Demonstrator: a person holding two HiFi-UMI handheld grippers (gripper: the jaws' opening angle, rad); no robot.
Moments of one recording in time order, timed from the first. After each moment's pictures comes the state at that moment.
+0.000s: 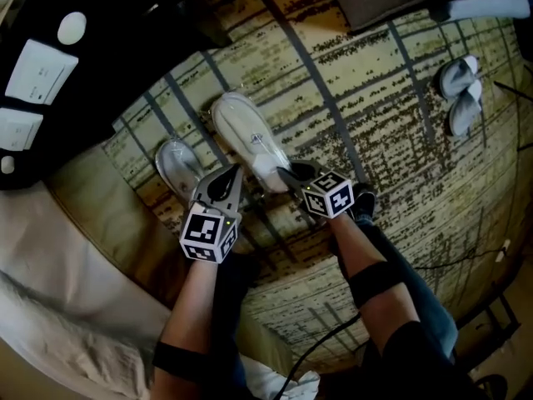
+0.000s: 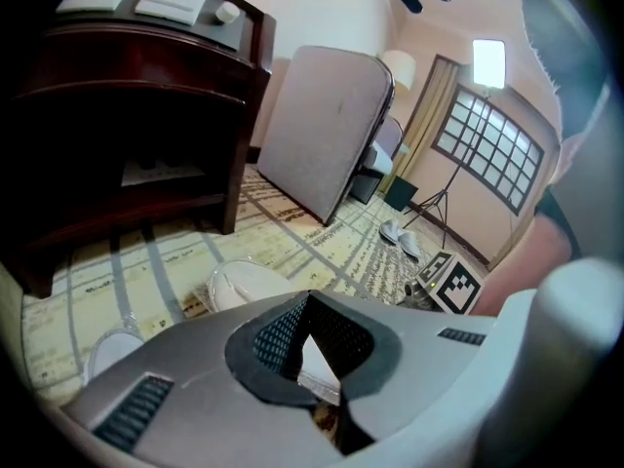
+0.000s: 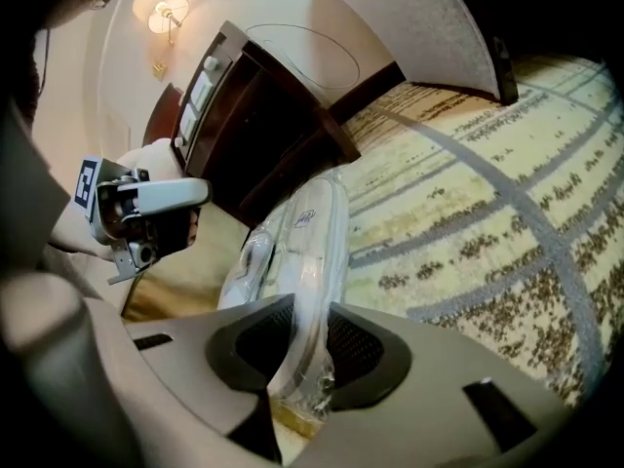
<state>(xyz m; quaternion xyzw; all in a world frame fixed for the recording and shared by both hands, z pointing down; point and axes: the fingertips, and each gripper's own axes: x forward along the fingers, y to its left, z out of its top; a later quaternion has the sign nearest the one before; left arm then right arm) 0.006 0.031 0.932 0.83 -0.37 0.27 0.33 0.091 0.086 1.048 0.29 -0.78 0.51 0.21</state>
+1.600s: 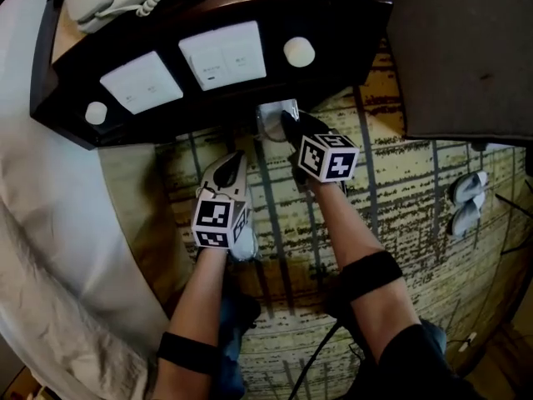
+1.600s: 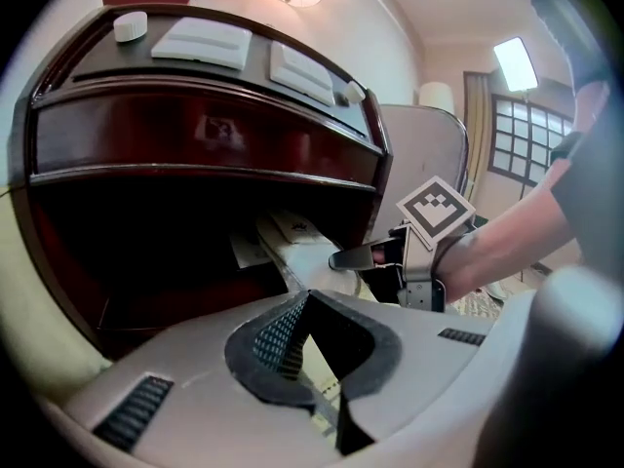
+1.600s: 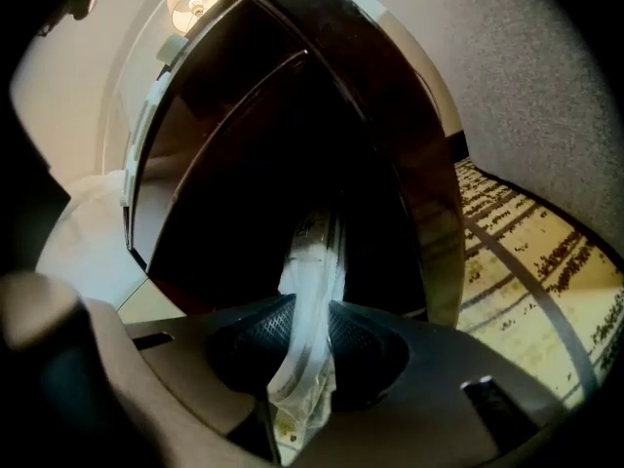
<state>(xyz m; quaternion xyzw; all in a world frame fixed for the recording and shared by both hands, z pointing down) -0.168 -0.104 0.895 0.77 -0.56 0.19 0.24 -0.084 -0.217 0.942 0.37 -0.83 0.39 0.14</state>
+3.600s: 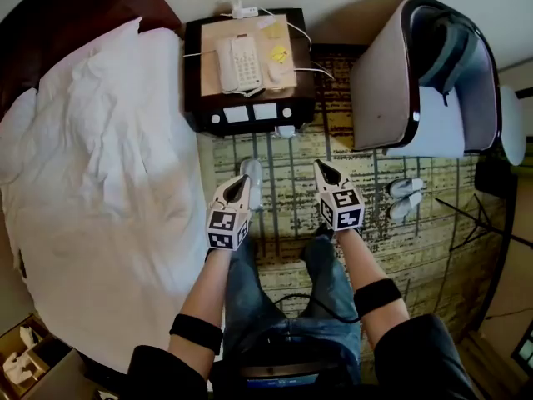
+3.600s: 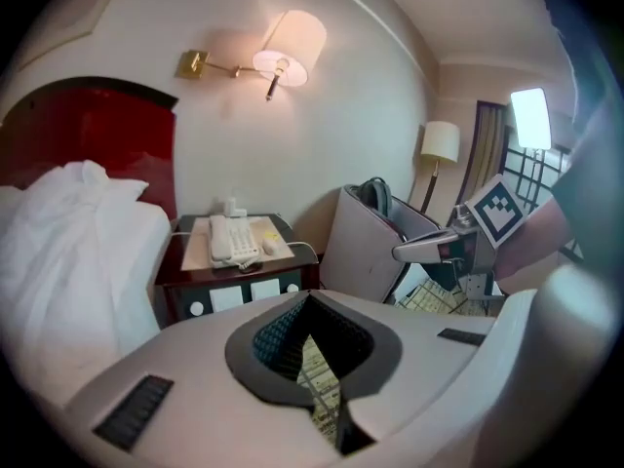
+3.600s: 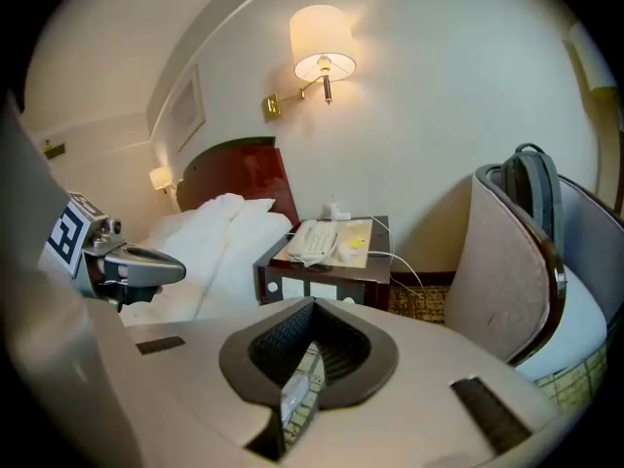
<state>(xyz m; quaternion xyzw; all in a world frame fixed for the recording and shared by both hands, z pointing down) -0.140 0.004 0.378 0.74 -0.58 0.19 0.27 0.027 -0.092 0.398 0.34 -0.88 0.23 0.25</state>
